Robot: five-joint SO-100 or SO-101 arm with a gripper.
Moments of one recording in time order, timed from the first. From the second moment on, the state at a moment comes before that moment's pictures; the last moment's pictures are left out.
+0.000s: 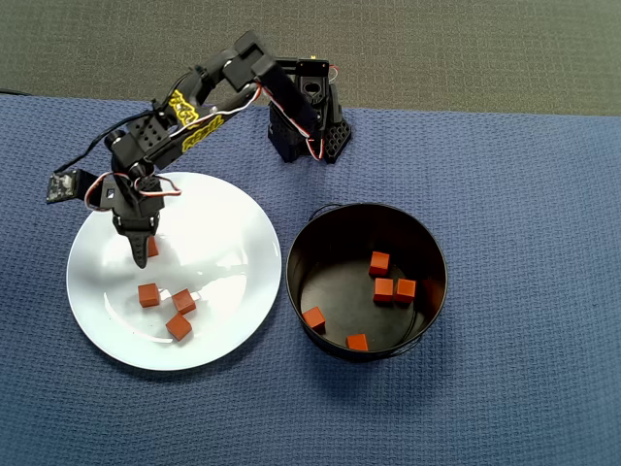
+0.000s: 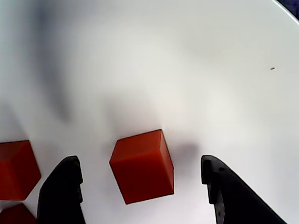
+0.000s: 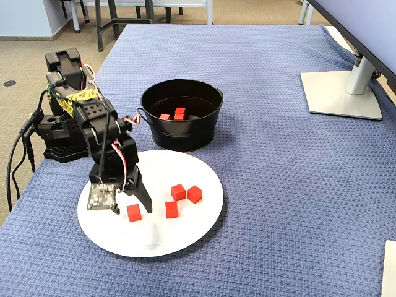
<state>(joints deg) 52.1 62.9 77.6 65.7 -58.7</state>
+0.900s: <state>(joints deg) 48.5 62.4 80.1 61.1 -61.2</state>
